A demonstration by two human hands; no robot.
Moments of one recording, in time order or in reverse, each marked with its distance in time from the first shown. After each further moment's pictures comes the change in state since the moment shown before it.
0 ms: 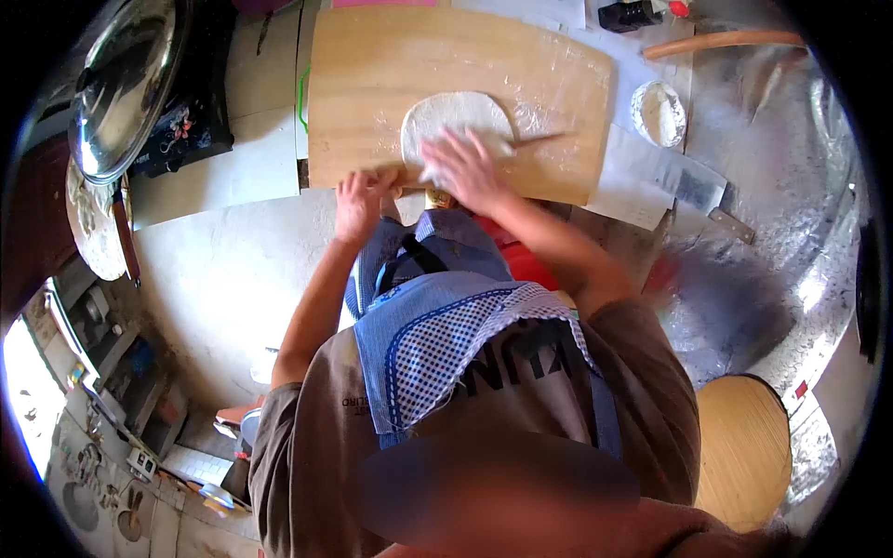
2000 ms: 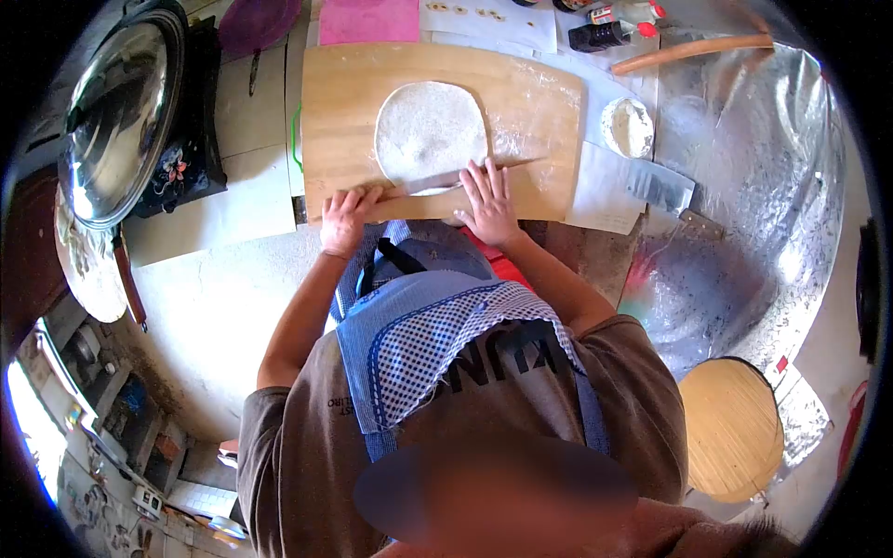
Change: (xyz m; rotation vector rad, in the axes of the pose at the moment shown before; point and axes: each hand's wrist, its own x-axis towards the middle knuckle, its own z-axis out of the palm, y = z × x) left_hand 0.035 -0.030 -0.013 0.081 -0.022 0.122; right_hand -0.044 0.013 -0.023 0.017 0.057 0.327
